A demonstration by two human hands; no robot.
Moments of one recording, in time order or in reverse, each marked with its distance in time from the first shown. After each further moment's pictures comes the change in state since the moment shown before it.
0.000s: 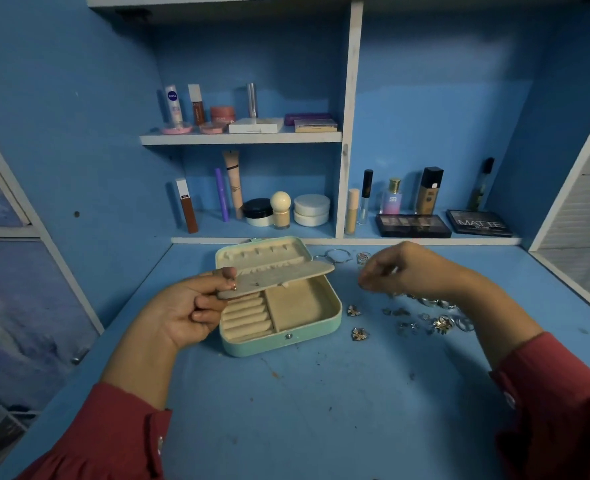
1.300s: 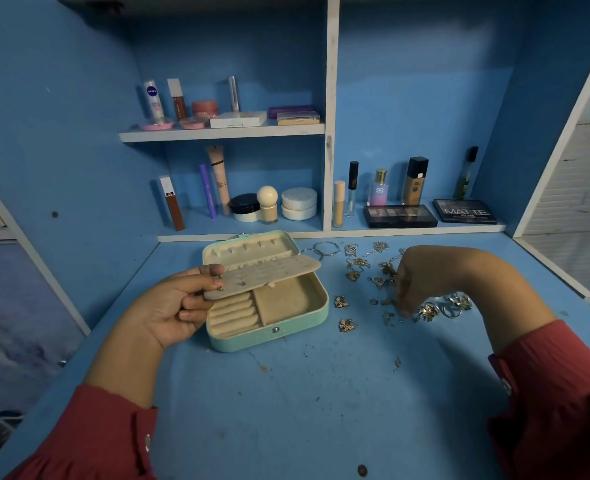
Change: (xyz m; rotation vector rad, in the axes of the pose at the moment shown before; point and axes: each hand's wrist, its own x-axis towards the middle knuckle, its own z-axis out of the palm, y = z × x) left_hand 0.002 -0.004 0.002 0.129 0.047 0.070; right_hand -0.022 0.000 -0.022 -0.468 -0.255 0.354
